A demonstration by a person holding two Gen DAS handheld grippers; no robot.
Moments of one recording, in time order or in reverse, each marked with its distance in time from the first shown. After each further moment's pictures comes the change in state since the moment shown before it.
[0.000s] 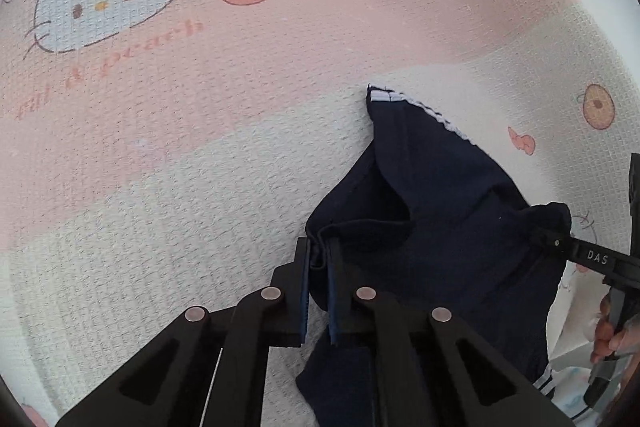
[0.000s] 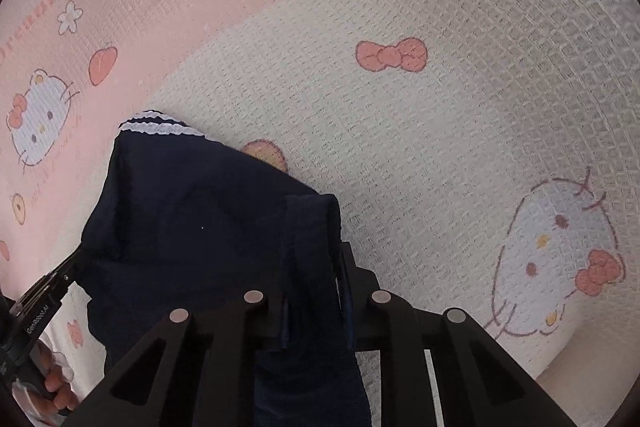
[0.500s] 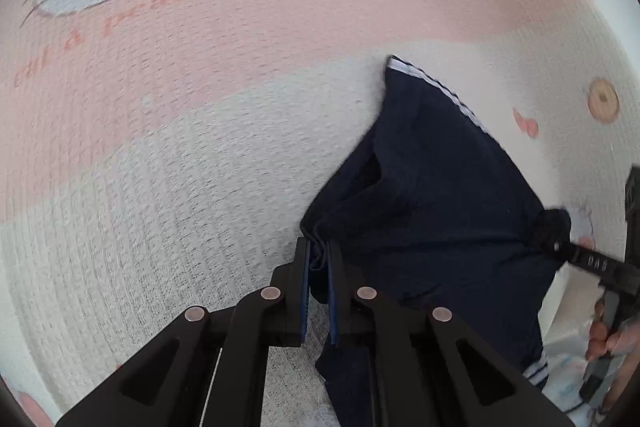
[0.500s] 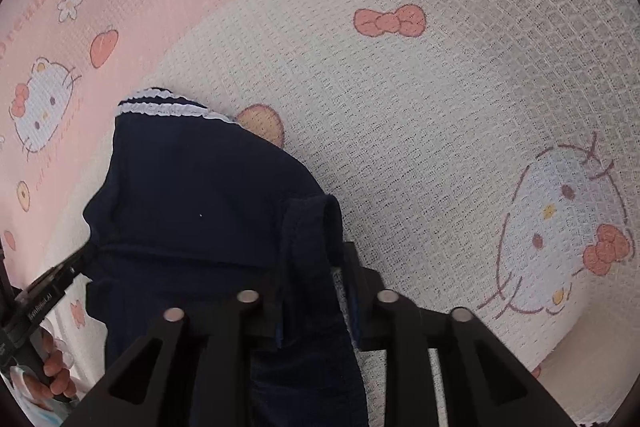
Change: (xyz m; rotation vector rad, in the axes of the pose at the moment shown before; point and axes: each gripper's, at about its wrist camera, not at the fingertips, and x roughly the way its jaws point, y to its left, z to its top) left arm 0.002 -0.007 -0.005 0.014 0.130 -0.021; right arm 0.000 -0.012 -0.004 0.054 0.062 0.035
